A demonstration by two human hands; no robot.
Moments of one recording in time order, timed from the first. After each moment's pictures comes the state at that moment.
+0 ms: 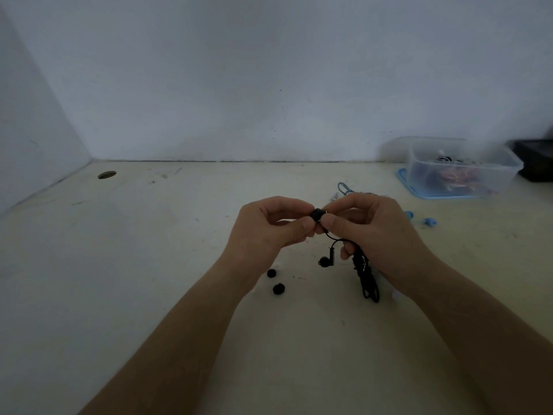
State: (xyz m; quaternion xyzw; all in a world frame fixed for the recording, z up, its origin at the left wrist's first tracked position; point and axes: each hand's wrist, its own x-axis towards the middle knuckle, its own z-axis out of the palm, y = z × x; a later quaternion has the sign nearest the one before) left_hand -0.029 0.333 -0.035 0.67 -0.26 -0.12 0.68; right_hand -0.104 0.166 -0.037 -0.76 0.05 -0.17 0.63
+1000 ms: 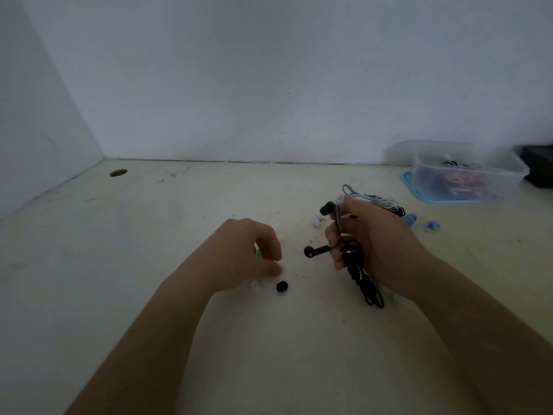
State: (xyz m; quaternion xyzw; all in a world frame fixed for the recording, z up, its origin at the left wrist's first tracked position) left_hand -0.020 0.377 -0.027 0.91 -0.33 -0.08 0.24; right_hand -0.103 0.175 -0.029 -0.60 0.11 -0.03 0.79
